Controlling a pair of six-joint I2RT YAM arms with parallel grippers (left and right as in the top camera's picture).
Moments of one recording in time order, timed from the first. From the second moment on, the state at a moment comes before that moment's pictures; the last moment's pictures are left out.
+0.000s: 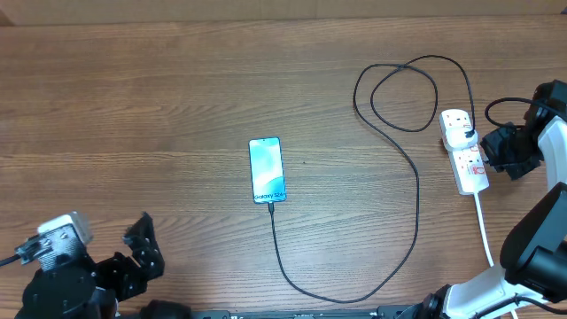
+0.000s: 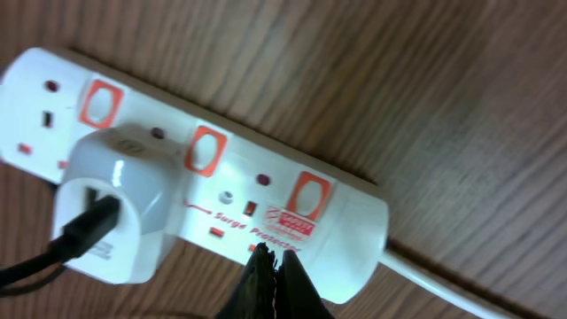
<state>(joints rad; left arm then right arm) -0.20 0.58 1.35 -1.42 -0.30 -0.53 -0.47 1.82 1.36 -0.98 -0.05 0.59</state>
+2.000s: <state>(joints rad) -0.06 0.01 1.36 -1.62 -0.30 -0.56 -0.44 1.95 1.38 -0.85 -0.15 0.56</state>
